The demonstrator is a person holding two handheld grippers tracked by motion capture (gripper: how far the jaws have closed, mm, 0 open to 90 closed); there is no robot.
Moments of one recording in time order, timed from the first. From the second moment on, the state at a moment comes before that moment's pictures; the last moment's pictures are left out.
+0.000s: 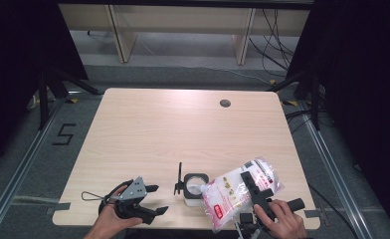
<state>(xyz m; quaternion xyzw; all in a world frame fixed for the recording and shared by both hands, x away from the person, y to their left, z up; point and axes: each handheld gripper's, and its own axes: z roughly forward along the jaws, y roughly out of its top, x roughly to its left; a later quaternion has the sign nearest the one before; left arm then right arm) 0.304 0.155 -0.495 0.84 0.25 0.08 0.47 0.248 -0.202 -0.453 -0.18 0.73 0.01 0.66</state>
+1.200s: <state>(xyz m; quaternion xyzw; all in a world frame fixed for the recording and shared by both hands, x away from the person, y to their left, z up) 0.304 0.155 -0.495 0.85 0.24 0.08 0.47 0.248 -0.201 -0.451 -0.18 0.73 0.00 0.67</state>
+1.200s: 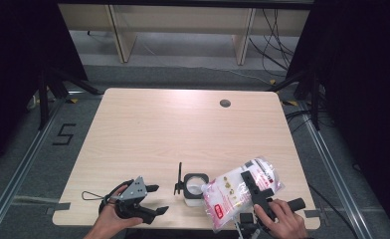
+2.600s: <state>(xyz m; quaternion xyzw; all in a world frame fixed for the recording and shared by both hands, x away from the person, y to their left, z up) 0.304 0.155 -0.495 0.84 0.25 0.08 0.47 0.246 -0.201 -0.453 -0.16 0.73 0.01 0.66</state>
